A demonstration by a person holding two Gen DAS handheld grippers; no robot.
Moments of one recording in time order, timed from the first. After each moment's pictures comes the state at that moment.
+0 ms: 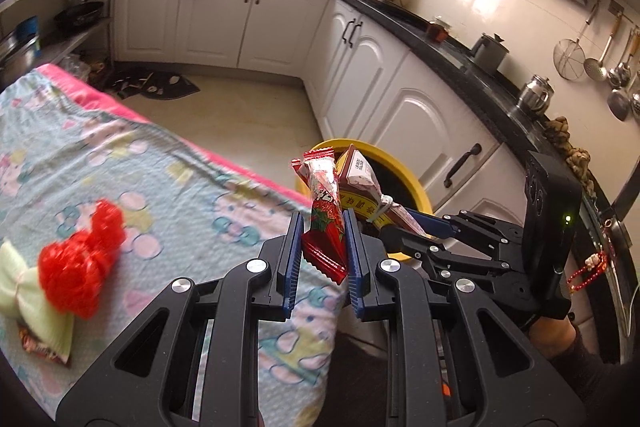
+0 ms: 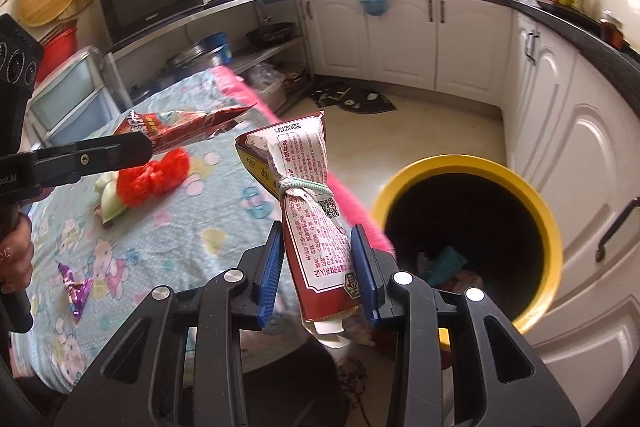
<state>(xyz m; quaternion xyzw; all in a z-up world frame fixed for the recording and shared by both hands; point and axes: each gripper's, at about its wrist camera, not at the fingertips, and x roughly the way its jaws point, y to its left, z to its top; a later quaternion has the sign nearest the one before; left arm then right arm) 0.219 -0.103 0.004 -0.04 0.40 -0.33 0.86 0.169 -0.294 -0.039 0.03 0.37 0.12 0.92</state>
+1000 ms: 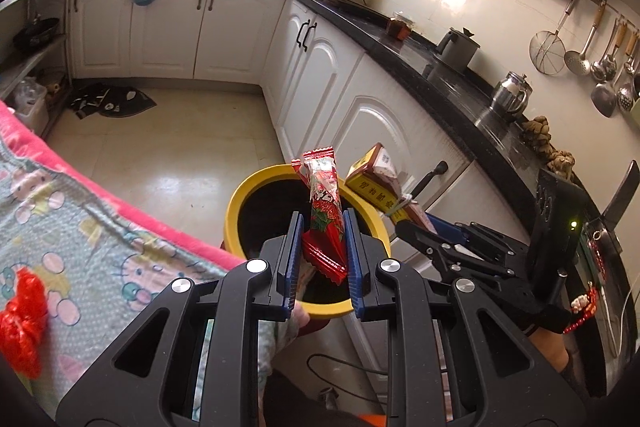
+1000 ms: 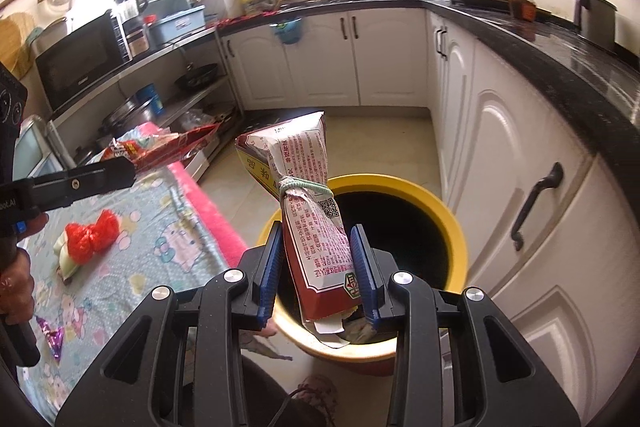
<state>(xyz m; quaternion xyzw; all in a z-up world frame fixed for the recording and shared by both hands) 0.245 -0.200 0.015 -0.03 0.38 -0.38 0.84 0.156 -0.399 -0.020 0.08 0.33 0.00 0.94</state>
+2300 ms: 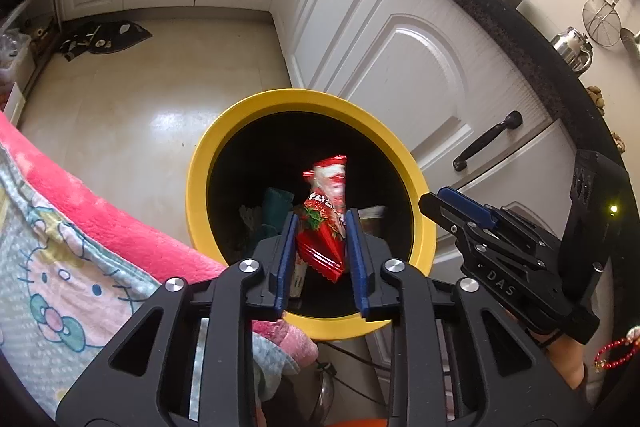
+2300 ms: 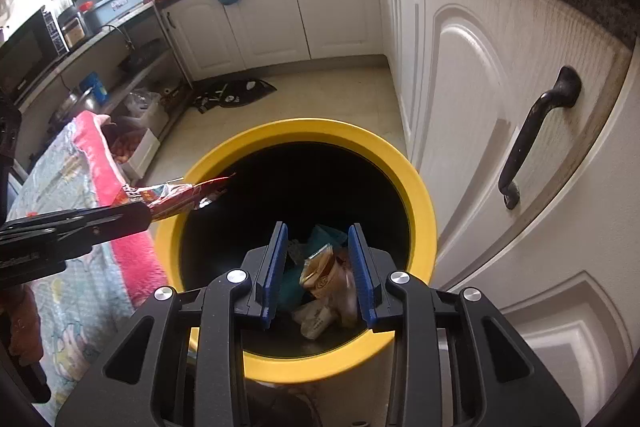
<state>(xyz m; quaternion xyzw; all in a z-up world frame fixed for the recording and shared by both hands) 0.302 -0.271 -0.091 -0.01 0.50 -0.36 0.79 0.208 -0.449 -0.104 0.12 0.41 -0.07 0.90</state>
